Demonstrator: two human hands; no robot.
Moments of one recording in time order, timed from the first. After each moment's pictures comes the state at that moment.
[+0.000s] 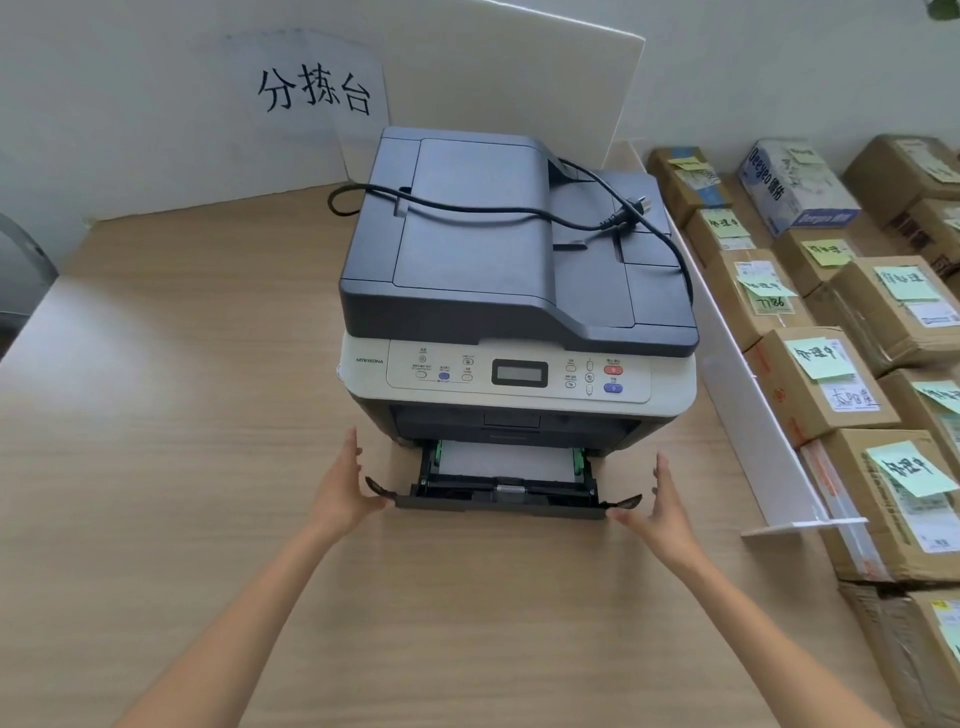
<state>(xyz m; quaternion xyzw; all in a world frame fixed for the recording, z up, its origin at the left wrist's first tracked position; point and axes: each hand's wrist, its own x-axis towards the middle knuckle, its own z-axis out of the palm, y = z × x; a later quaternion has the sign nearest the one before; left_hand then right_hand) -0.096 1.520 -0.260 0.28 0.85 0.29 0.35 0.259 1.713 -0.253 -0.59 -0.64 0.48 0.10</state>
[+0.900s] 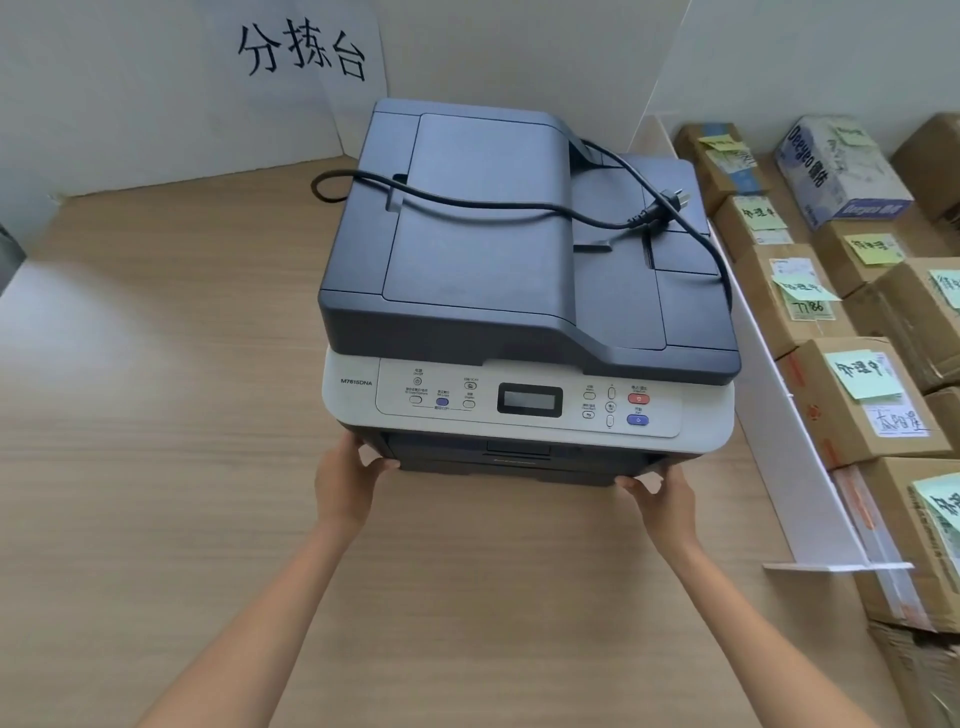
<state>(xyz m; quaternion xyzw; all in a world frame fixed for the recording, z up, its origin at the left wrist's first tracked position) -0.108 1.573 -0.284 0.27 0.89 0.33 0.18 0.214 1.761 -0.279 -0.61 -0.63 0.43 0.21</state>
